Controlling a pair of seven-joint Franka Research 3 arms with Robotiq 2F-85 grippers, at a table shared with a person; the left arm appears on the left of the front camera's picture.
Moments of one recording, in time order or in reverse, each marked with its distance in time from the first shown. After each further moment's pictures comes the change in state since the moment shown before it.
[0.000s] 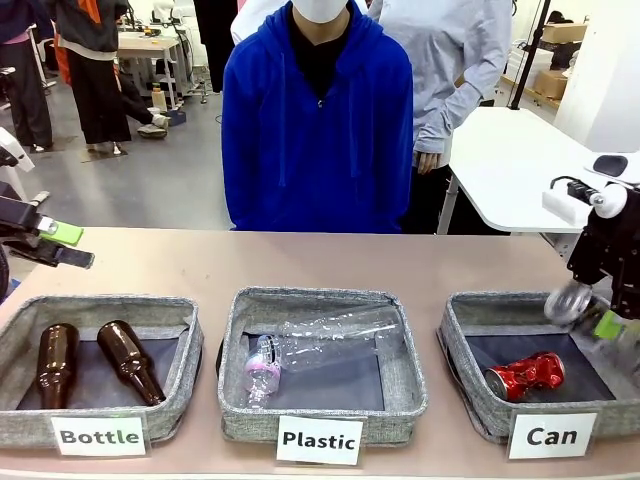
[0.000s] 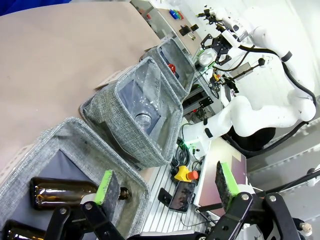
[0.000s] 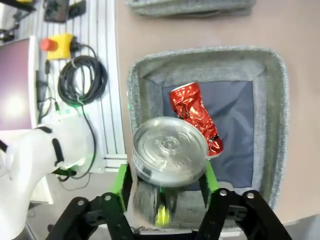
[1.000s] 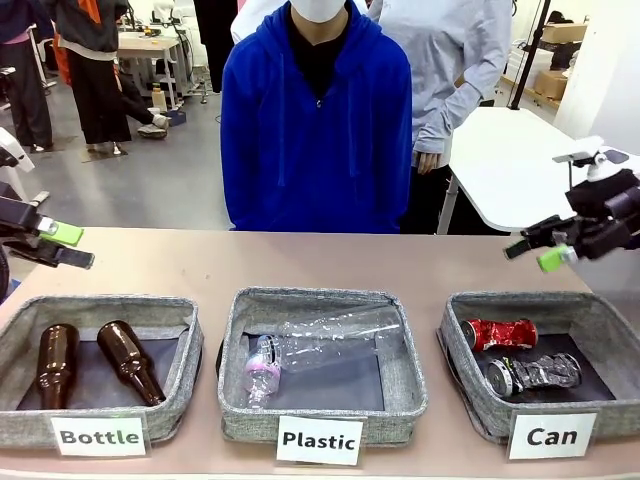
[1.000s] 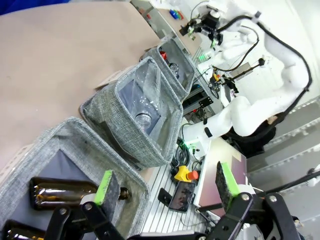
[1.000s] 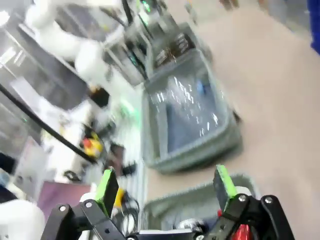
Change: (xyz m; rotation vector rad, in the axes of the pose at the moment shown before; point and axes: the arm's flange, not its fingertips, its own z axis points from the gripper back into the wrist) left arm 0.000 0.000 0.000 0.000 0.000 0.001; right arm -0.039 -0.109 -0.027 0.375 -0.929 -0.190
